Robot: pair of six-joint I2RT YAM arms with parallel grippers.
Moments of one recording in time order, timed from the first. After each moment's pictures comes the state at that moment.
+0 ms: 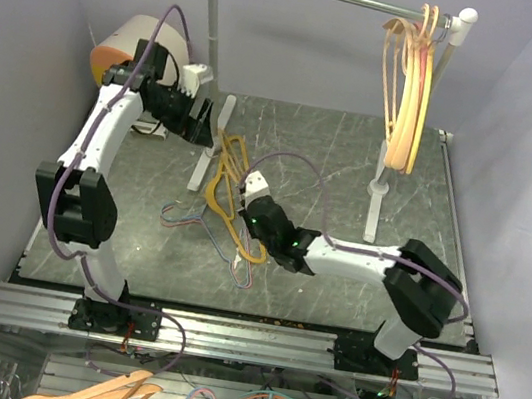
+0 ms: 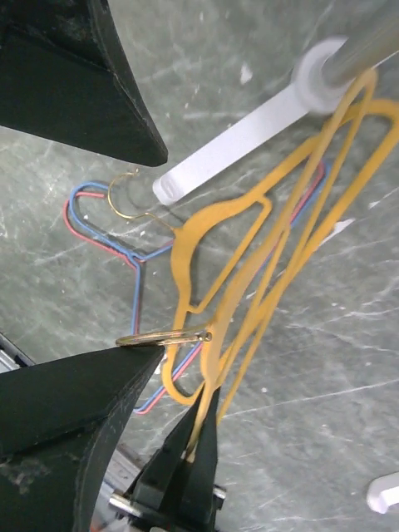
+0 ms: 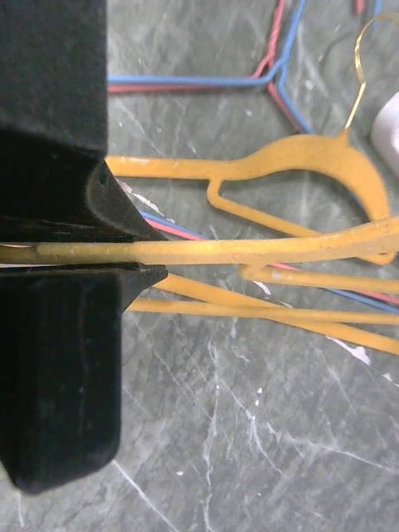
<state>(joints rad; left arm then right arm) -0.07 1.79 1.72 -0.98 0.69 0.33 1.04 1.72 0.93 0.23 0.48 0.06</state>
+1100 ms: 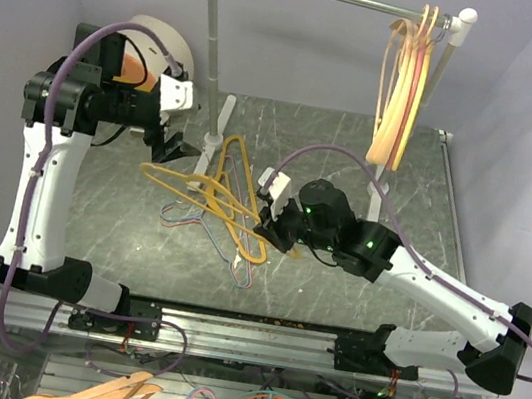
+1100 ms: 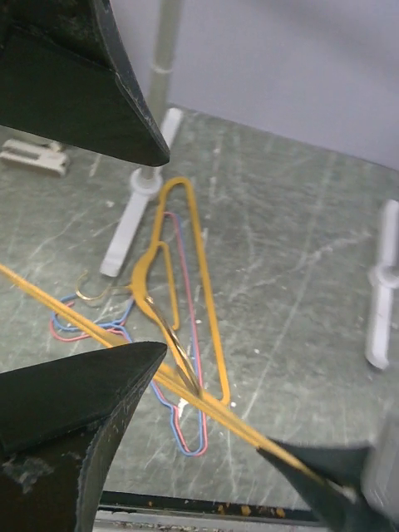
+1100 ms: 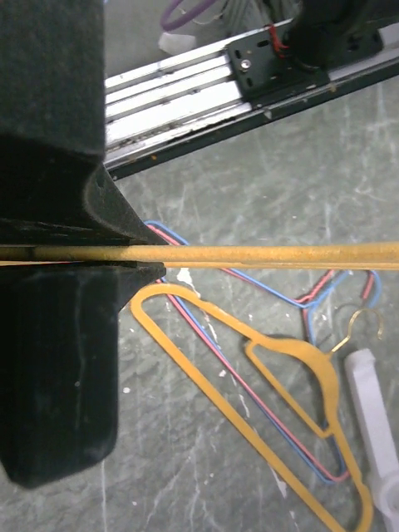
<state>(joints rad) -0.11 1.40 1.97 -1.31 0.91 0.99 1.04 1.21 1.14 -0.44 -0.10 -0.06</state>
